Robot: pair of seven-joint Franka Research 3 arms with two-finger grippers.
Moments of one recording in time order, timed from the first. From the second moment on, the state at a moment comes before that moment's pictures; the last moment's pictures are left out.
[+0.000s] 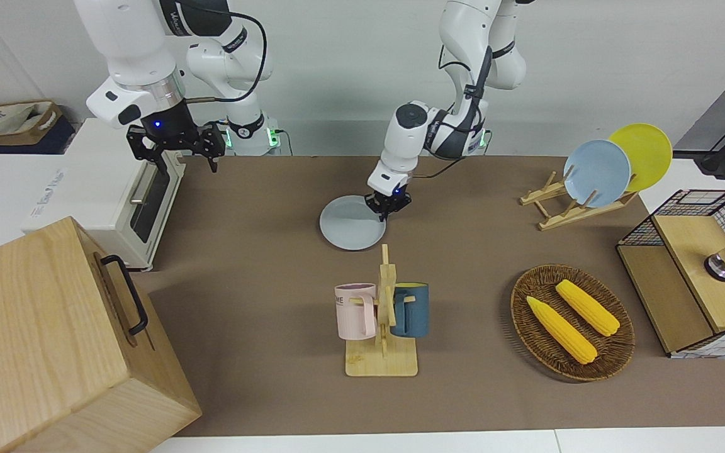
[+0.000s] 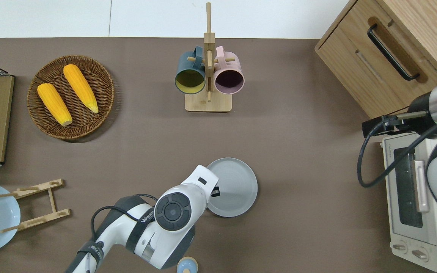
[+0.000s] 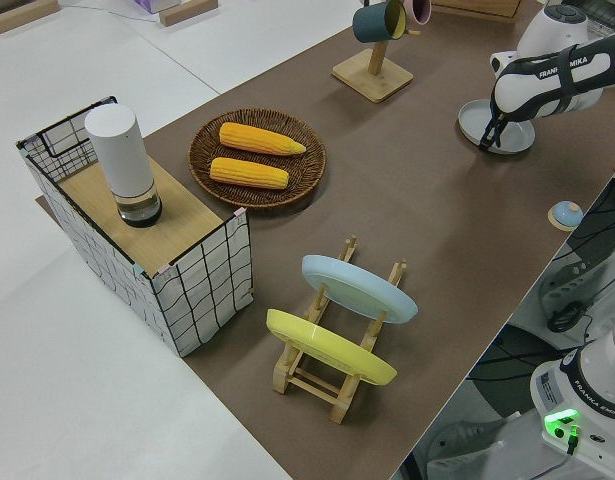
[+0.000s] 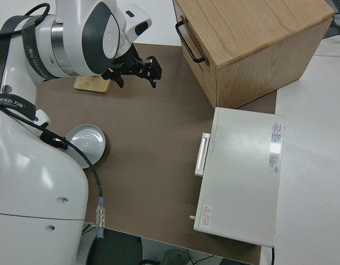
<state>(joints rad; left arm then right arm) -0.53 0.12 -0.15 -2.32 -0.09 2.57 -0.74 -0.07 0.06 0.16 -1.49 -0.04 1.53 0.02</state>
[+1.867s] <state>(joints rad) -0.79 0.53 -0.15 -1.77 0.04 2.57 -1.21 -0.07 0.06 0.16 -1.49 -0.04 1.53 0.02</state>
